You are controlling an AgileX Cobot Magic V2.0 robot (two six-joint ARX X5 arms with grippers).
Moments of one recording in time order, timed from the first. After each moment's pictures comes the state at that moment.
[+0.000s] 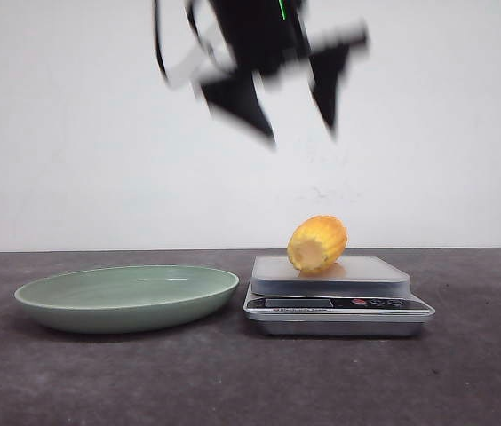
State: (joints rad) left arm -0.80 1.75 1.65 -0.49 -0.25 -0.19; right arm 0.11 0.78 1.08 -0.56 -0.29 0.26
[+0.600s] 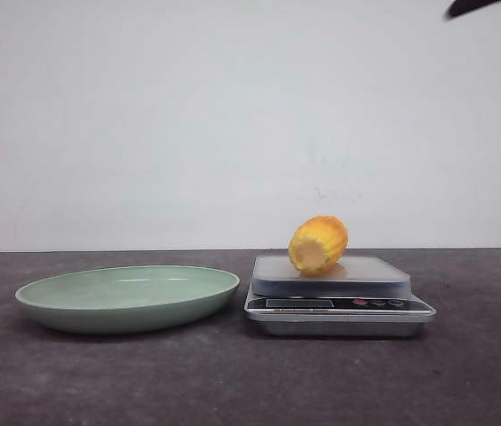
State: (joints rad) left arm -0.76 0.97 1.67 -0.93 -0.55 -0.04; right arm 0.40 1.09 1.08 -0.40 -0.18 0.25
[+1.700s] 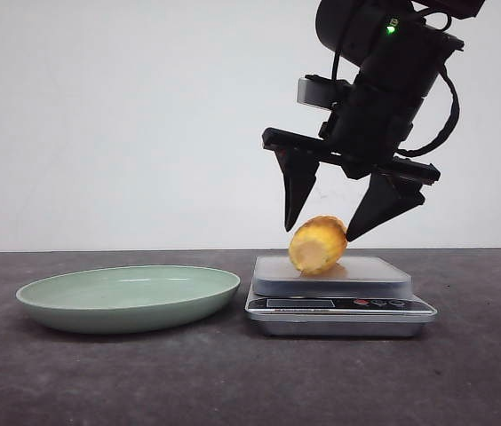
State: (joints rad) left arm -0.76 0.29 1.23 -1.42 -0.68 -0.48; right arm 0.56 1.65 1.08 -0.29 0.03 0.40
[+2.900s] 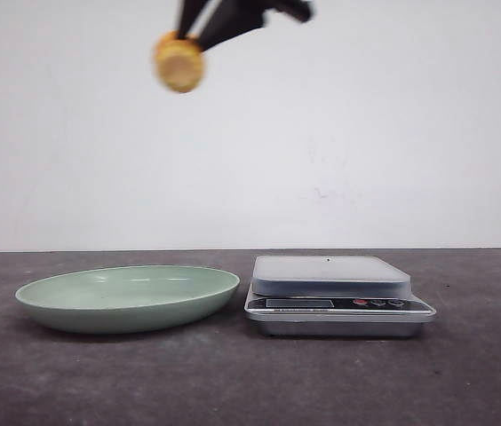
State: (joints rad) left arm -0.76 0.29 1.21 -1.42 -0.71 -0.49; right arm 0.85 1.66 1.47 -0.27 0.10 0.35
